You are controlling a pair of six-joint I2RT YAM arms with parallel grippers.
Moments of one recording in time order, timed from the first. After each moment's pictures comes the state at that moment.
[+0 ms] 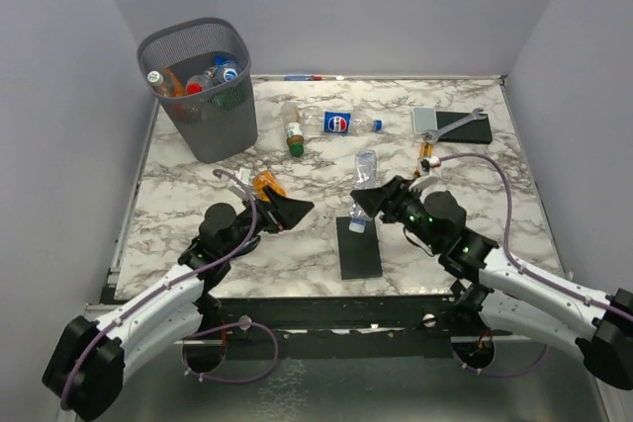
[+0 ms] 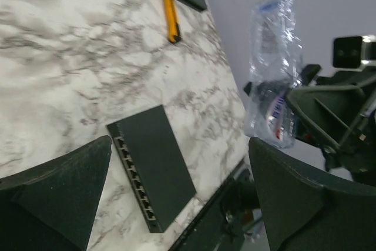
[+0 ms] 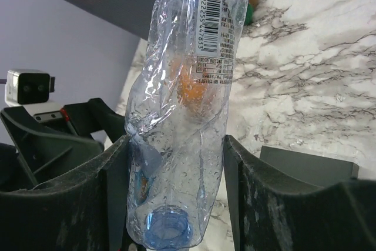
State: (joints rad) left arm -0.56 0.73 0.23 0.41 0.17 -0.93; right arm 0.82 0.92 0.52 0.20 0.18 0.80
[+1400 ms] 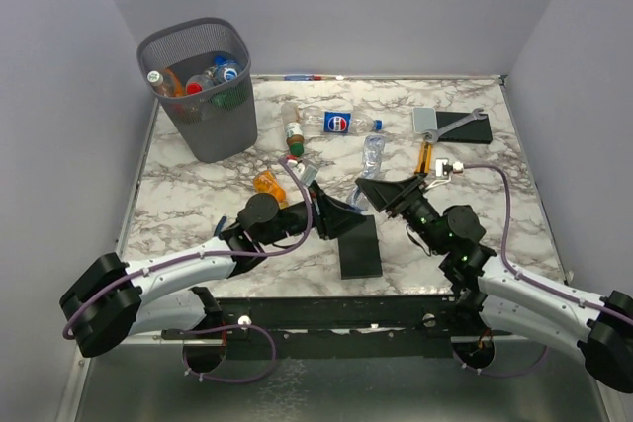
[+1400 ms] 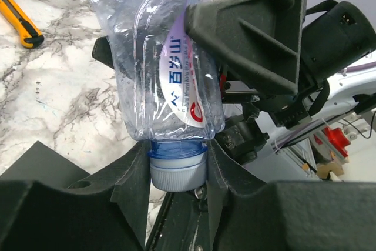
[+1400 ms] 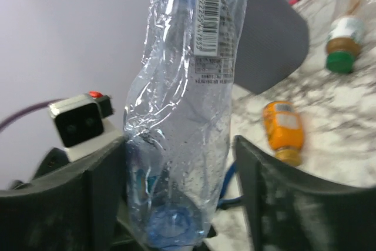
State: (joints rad) left arm -0.93 1.14 0.50 0.72 0.29 -0.70; right arm 0.82 0.84 0.33 0.73 0.15 0.97
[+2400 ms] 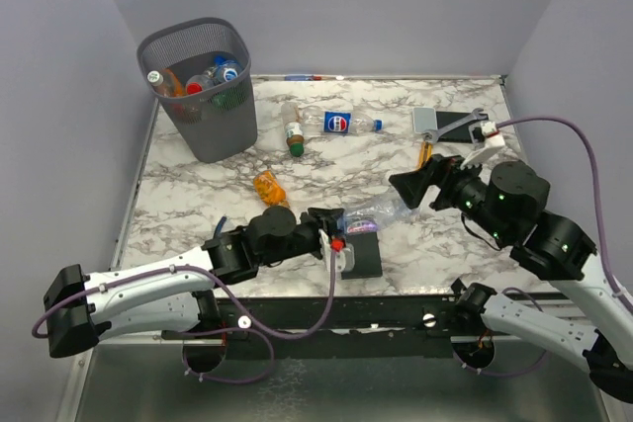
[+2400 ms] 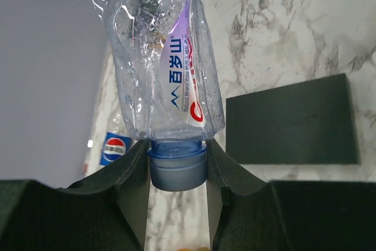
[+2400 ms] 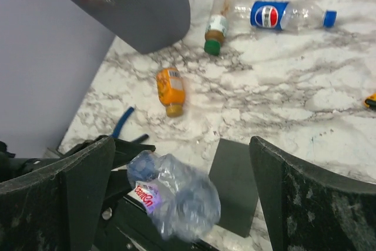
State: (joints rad) left arm -1.12 0.95 0.65 0.05 0.07 0.71; right arm 0.82 0.72 1.14 -0.61 0.25 0.52
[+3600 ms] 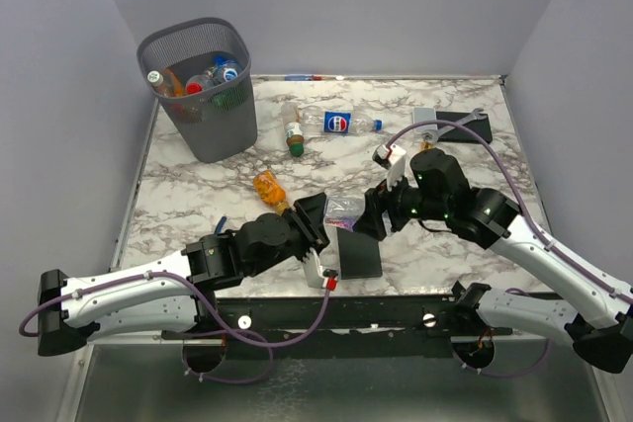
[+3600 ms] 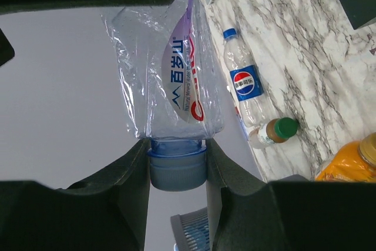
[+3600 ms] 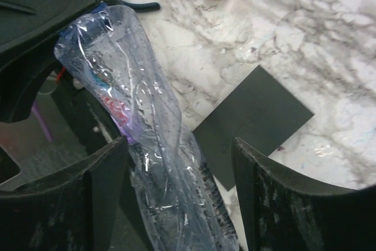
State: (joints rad) left arm -1.24 0.85 0.73 -0.23 -0.29 1.57; right arm 0.82 1.01 1.05 -0.65 -0.23 0.21
